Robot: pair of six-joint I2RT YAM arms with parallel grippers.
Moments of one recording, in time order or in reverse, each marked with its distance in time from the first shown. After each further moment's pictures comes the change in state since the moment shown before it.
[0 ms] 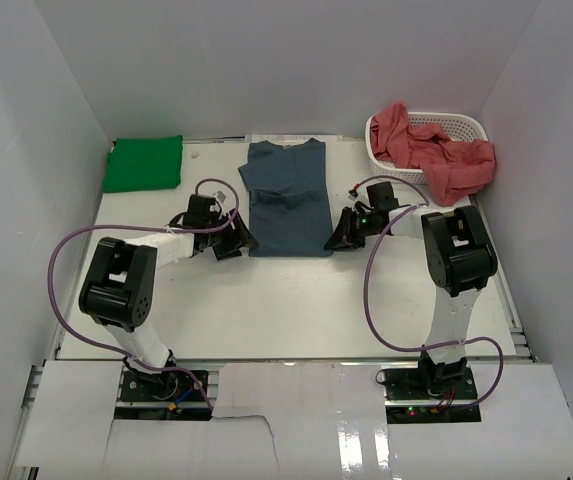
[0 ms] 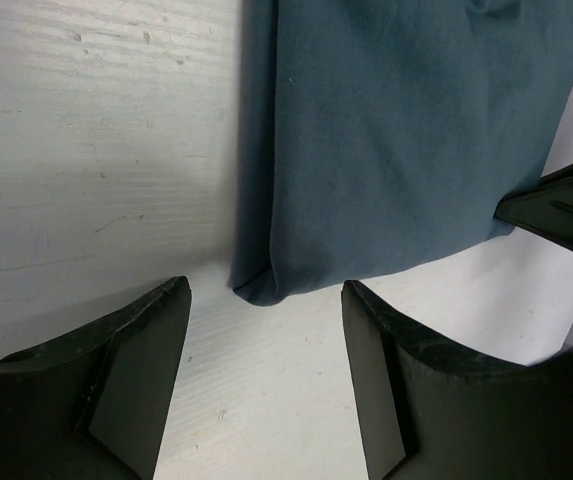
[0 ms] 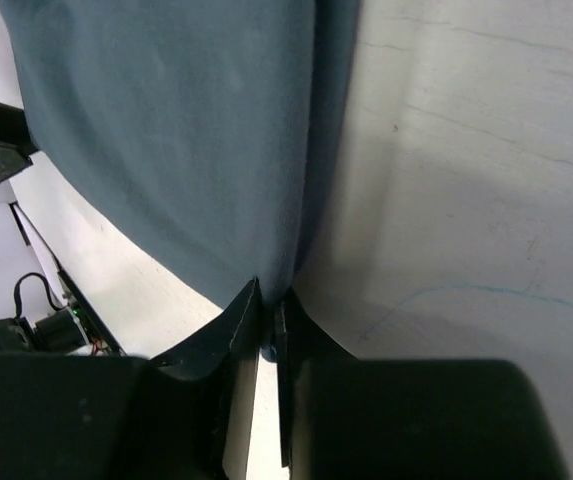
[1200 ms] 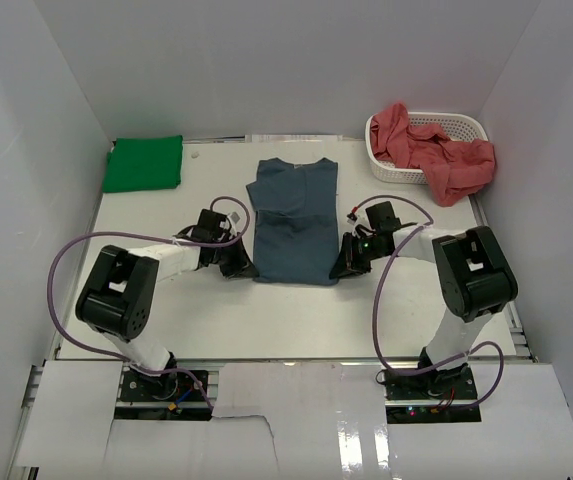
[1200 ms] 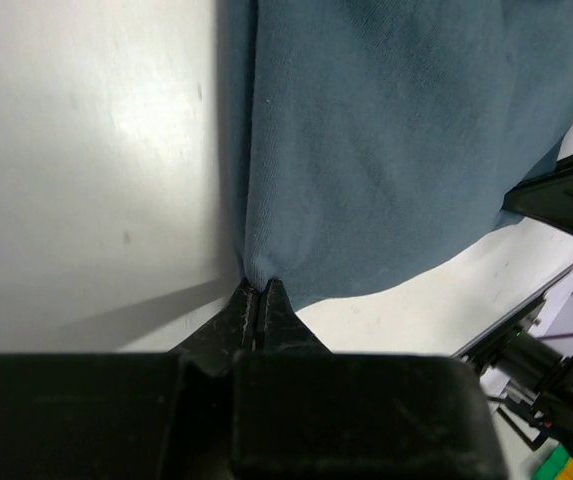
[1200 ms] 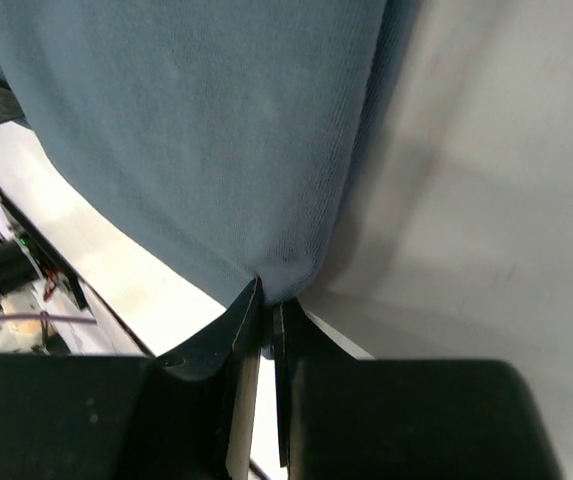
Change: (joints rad) left arm -0.085 -0.039 -0.082 -0.086 0.080 0.006; right arm 0.060 -0.198 -0.222 -0.094 0.043 -0.066
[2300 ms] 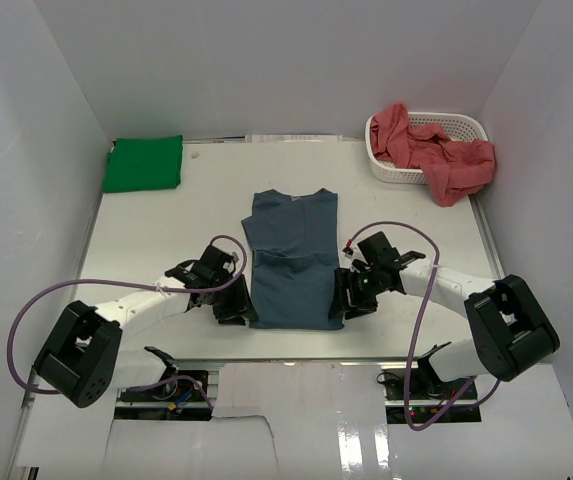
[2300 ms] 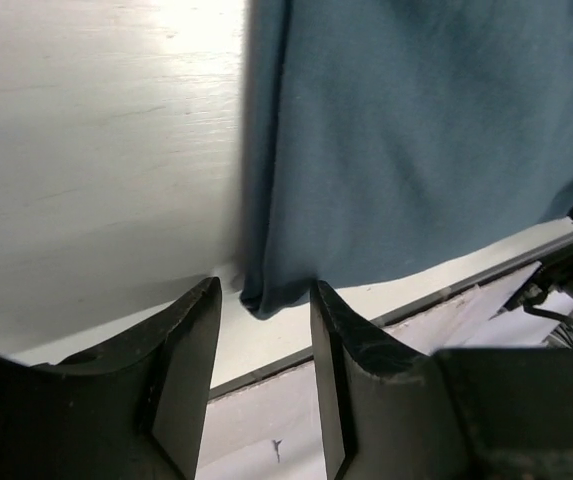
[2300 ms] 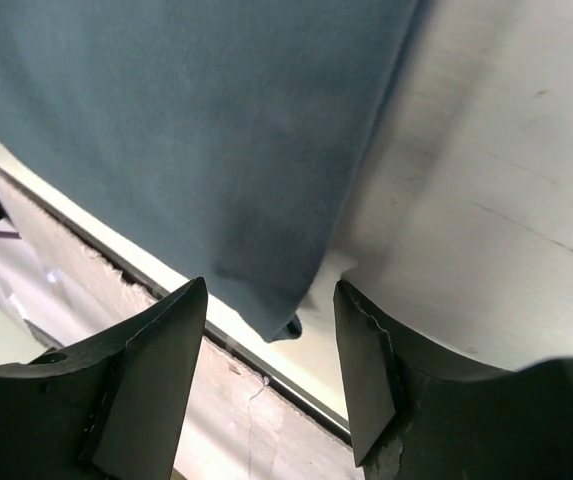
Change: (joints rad) left arm -0.214 -0.394 -0.259 -0.259 -0.108 -0.146; right arm 0.206 -0.380 -0.264 -0.185 0.143 0.053
